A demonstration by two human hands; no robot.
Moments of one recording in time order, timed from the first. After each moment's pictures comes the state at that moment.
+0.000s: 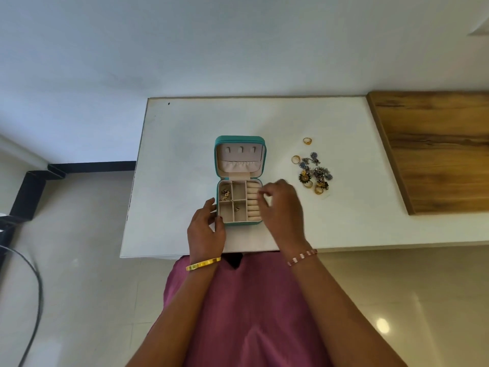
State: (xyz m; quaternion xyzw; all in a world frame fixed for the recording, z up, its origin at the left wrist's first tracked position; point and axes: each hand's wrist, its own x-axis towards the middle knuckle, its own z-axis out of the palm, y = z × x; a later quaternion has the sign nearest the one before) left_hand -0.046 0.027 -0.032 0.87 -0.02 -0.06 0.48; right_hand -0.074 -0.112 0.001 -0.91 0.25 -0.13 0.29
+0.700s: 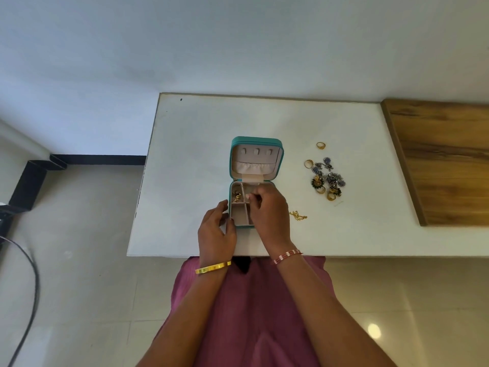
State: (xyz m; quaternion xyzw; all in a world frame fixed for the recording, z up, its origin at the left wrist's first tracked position) left_hand -0.043 0.029 -0.031 0.86 -0.02 -0.09 0.50; right_hand -0.048 -0.077 -0.012 -0.89 0.25 -0.11 0.36
